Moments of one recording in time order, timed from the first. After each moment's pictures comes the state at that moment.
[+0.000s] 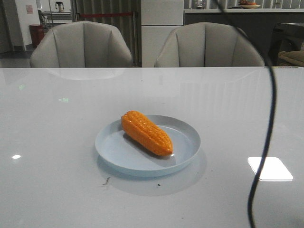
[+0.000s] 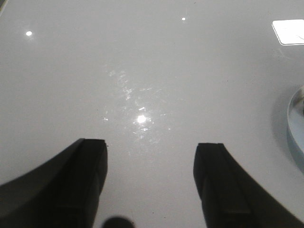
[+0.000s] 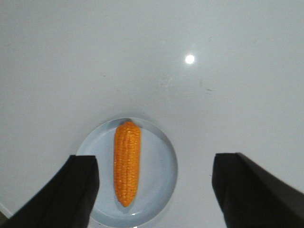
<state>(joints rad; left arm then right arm) -0.17 0.81 -0.66 0.23 0.55 -0.19 0.39 1.73 -2.03 0.16 1.21 -0.12</state>
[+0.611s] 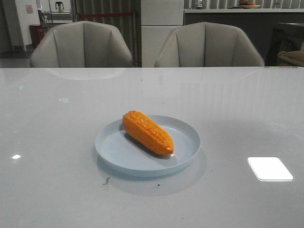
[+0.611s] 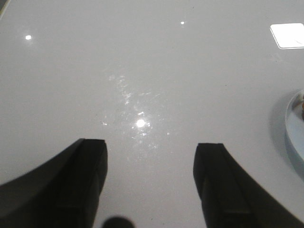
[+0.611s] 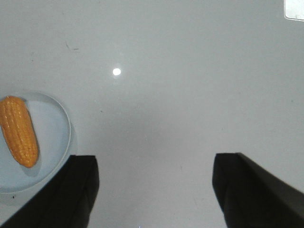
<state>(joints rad) -0.17 0.81 -0.66 0.23 0.52 -0.19 -0.01 1.15 -1.27 0.14 0.96 -0.11</state>
